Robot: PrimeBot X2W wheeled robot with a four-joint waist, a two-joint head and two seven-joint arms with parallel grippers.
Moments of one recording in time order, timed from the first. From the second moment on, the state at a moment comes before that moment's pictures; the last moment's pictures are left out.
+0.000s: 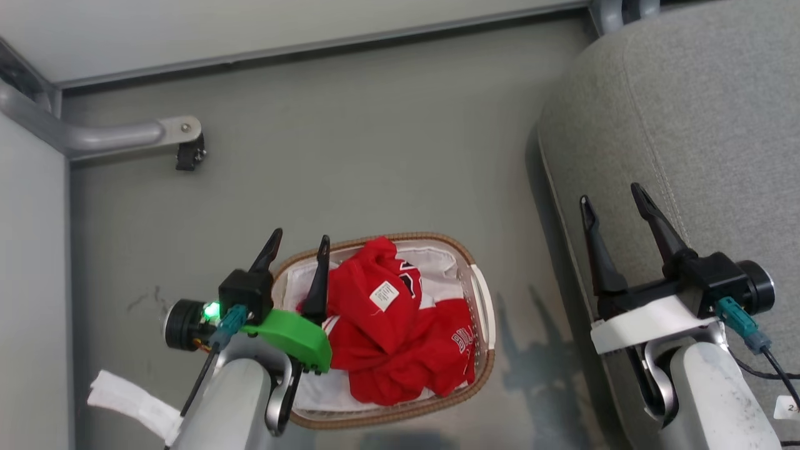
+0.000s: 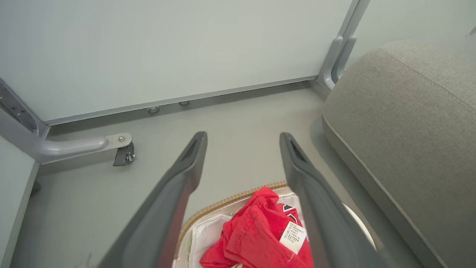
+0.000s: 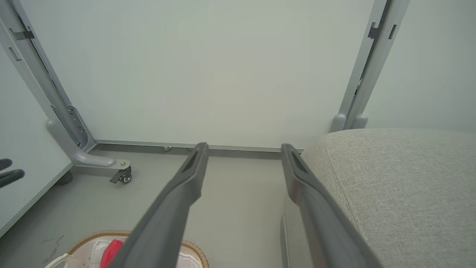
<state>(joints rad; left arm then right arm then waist) -0.34 0.05 -0.31 0.51 -0.21 -0.08 -0.26 -0.21 -0.05 0.04 0.09 0.07 0.13 -0.26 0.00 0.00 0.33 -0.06</state>
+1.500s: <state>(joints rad) -0.73 0.05 -0.59 1.25 -0.47 -0.01 -0.09 -0.38 -0.05 0.11 0.07 0.19 0.13 -0.26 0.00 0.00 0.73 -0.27</state>
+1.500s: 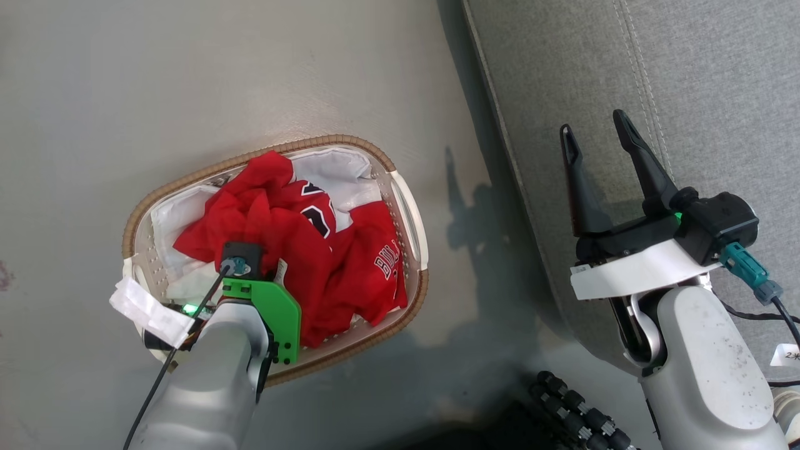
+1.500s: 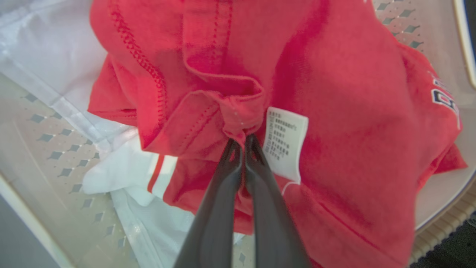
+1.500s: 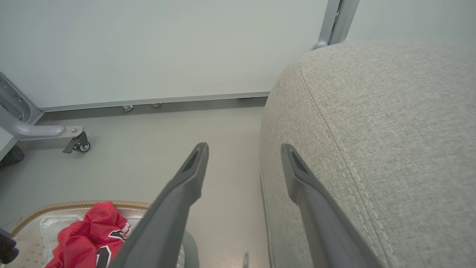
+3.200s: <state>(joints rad) -0.50 0.16 -0.52 0.51 -0.24 -0.10 -0.26 -0.04 -0.05 0.02 0.15 0.04 0.13 -0.26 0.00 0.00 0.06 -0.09</state>
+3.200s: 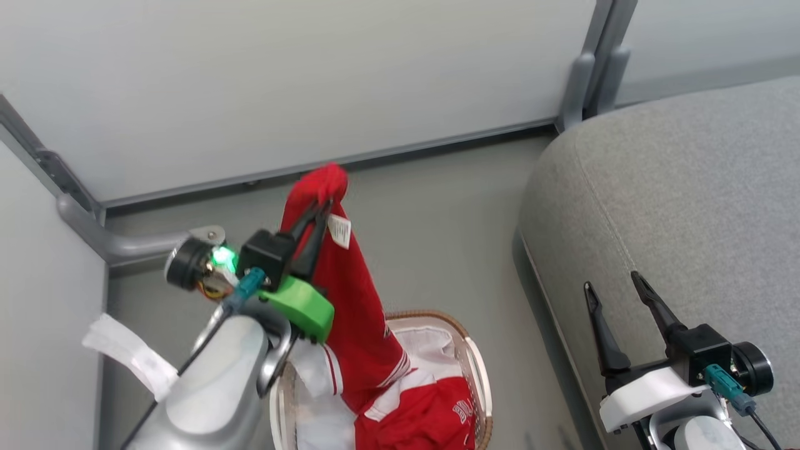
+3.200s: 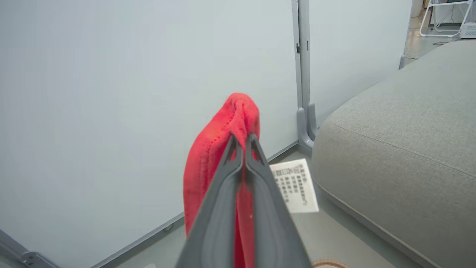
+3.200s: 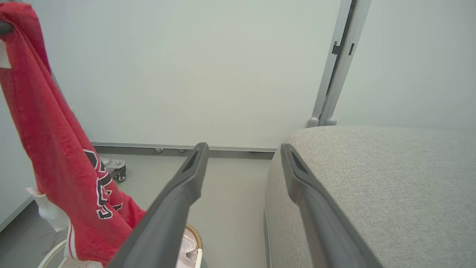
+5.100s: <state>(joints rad) -1.00 0.14 -0.77 0.35 -0.27 -0.13 -0.25 -0.66 -0.11 0.68 0.59 0.27 0.13 -0.26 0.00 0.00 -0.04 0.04</state>
